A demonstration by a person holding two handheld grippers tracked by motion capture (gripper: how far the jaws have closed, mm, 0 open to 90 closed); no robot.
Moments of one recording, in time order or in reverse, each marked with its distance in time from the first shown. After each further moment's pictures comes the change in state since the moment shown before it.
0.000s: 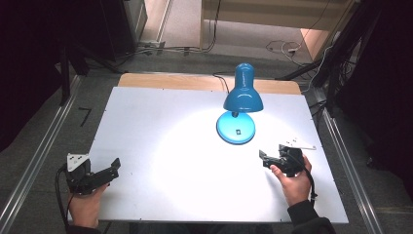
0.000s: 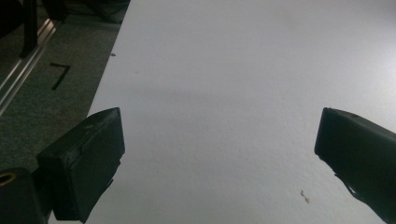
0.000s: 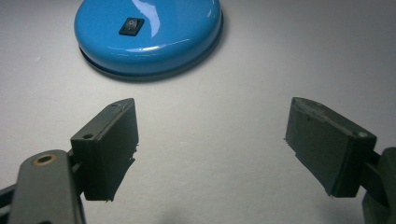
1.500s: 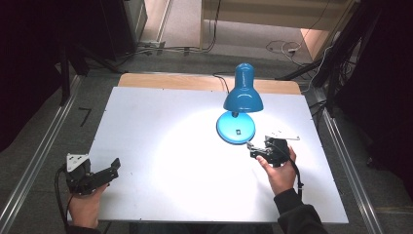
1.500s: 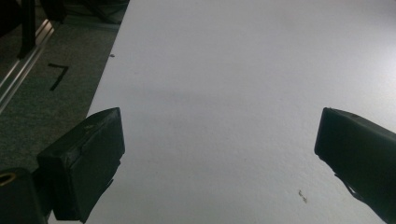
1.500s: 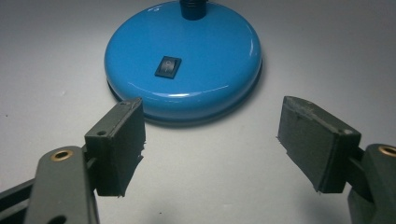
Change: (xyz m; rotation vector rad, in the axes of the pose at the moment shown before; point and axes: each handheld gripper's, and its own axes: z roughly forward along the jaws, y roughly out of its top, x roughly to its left) left arm 0.000 0.000 -0.001 -0.001 -0.008 0.000; right arm 0.028 0.025 0.024 -0.038 0.024 -0.029
